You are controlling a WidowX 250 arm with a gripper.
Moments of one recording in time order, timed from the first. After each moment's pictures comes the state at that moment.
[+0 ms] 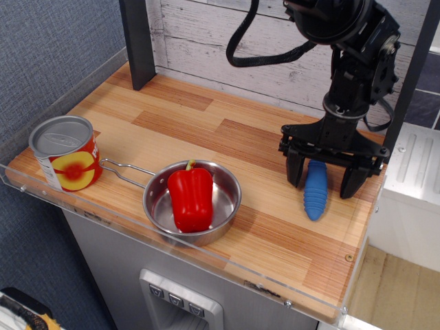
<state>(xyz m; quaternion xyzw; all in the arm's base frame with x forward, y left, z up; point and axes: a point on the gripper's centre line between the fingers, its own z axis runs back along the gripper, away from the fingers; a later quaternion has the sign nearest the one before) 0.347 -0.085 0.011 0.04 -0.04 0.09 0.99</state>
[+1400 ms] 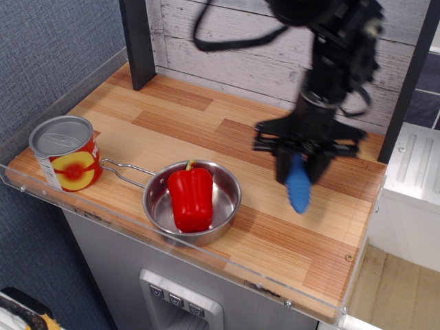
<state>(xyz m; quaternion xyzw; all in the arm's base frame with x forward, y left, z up) 0.326 -0.053 0.045 0.04 -0.07 0.29 0.95</state>
